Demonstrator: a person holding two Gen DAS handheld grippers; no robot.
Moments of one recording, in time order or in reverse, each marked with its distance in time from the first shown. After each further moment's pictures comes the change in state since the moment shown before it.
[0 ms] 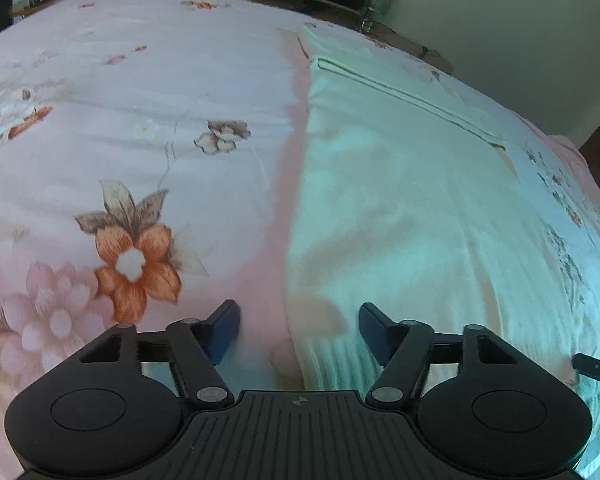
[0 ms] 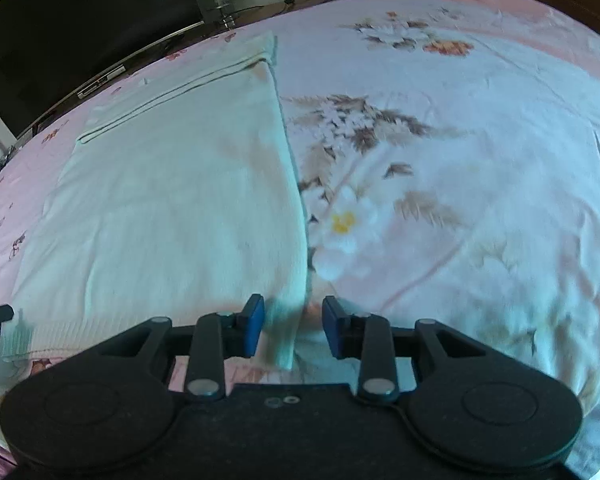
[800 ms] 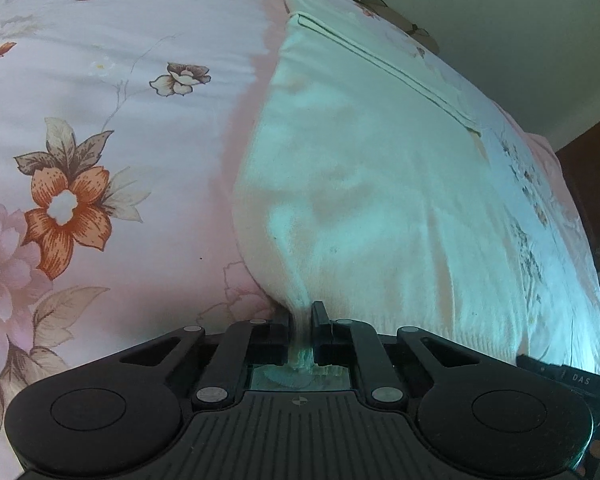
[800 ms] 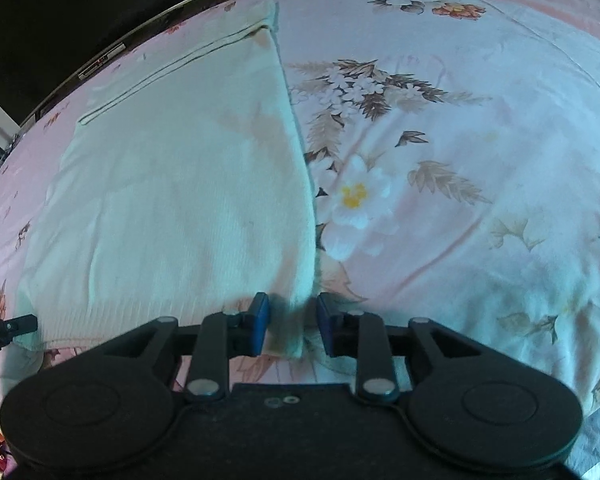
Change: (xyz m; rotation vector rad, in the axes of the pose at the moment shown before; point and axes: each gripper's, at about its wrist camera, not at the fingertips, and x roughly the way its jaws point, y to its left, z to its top) left arm 0.013 -0.011 -0.002 -0.092 0.120 -0.135; right arm 0.011 -0.002 0.010 0.031 0.119 0.053
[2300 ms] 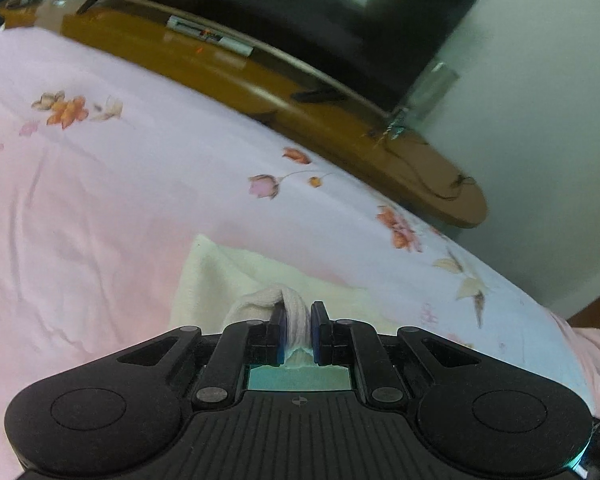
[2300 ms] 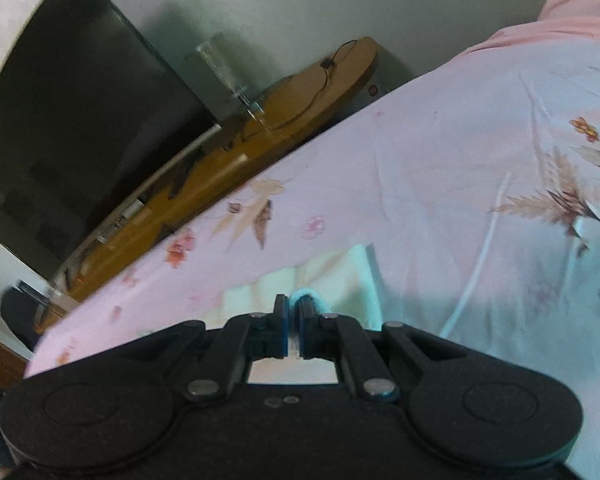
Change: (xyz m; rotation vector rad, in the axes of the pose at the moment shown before) left arm 0.190 -0.074 0.373 -0.121 -0.321 0.096; right arm 0.195 0.041 0.374 0.086 -0.252 0.178
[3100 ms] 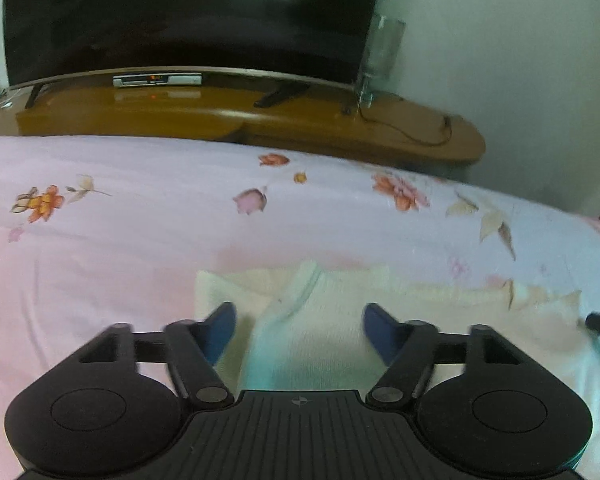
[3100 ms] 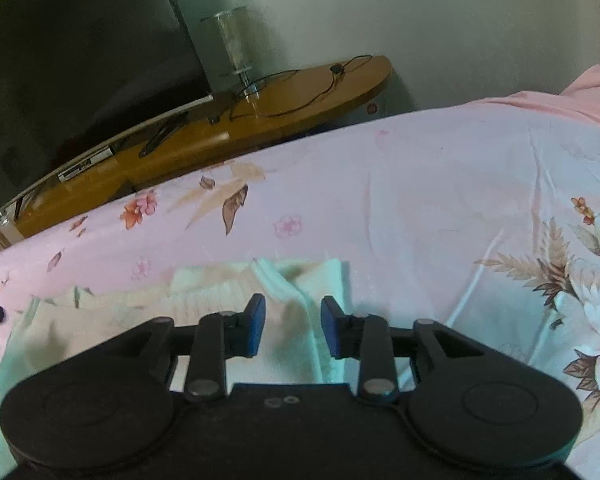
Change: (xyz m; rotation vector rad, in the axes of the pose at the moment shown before) left arm 0.009 -0.021 -0.002 0.371 -0.010 0.075; right arm 0.013 0.016 0.001 -0.225 0.013 -0.126
